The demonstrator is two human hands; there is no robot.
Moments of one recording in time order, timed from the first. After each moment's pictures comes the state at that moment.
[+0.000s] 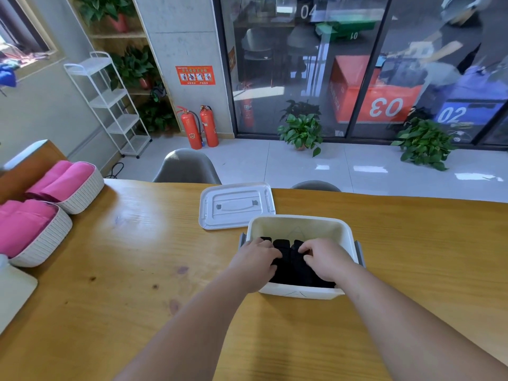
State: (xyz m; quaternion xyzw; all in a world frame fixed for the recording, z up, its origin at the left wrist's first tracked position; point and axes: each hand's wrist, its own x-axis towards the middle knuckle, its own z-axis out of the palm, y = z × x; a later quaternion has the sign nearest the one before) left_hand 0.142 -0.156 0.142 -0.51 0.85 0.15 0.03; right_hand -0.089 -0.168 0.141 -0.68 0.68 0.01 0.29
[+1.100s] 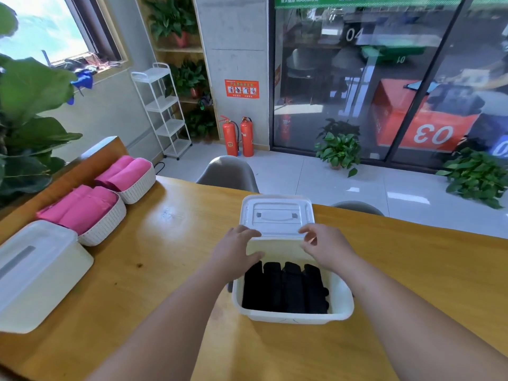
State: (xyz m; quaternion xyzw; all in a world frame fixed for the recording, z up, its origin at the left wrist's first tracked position) left_hand 0.286 -0.149 0.181 -0.66 0.71 0.19 -0.15; right_hand 0.014 -0.202 0.192 -0.72 0.61 -0.13 0.30
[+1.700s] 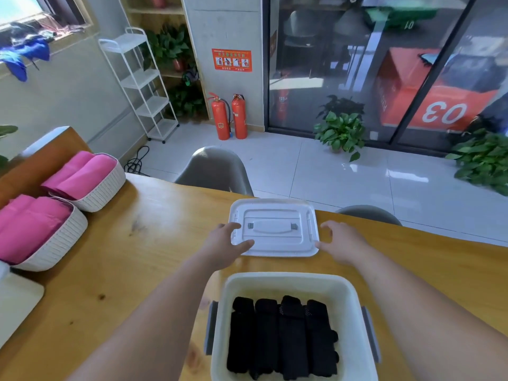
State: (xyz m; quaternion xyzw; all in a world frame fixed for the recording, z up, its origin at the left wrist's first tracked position) left_hand 0.314 -0.296 0.120 -0.73 0.59 0.34 -0.10; right_hand -0.016 -0.353 0.127 -0.68 0.67 0.02 0.29
